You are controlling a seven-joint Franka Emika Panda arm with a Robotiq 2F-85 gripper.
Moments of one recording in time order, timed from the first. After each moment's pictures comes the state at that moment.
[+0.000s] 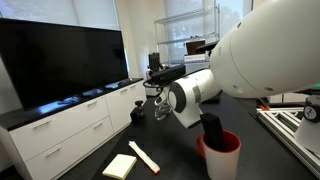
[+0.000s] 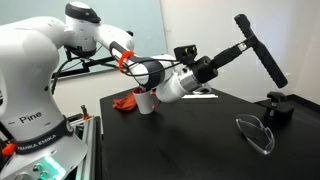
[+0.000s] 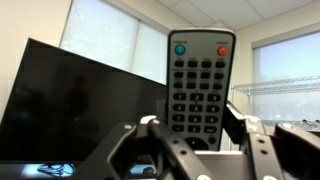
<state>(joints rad) 1.23 1.32 -1.18 -2.33 -1.65 2.11 0.02</state>
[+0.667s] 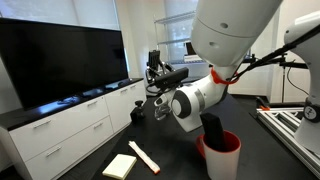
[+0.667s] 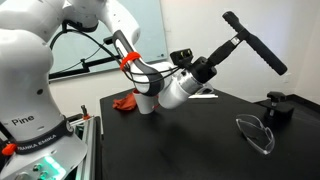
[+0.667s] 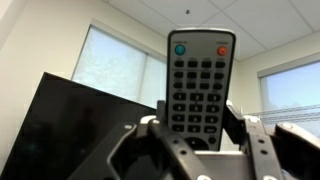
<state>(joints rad) 0.95 0.97 -0.89 -2.33 -1.87 1.52 0.02</state>
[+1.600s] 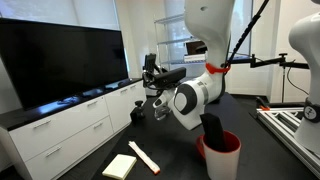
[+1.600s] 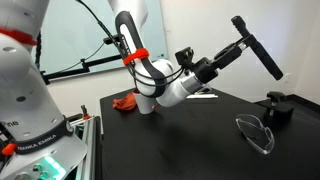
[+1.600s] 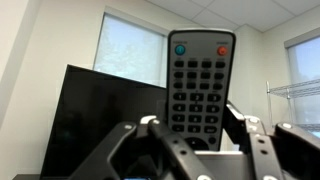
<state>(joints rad) 0.44 0.64 -0.44 -2.37 -2.26 1.26 -0.05</state>
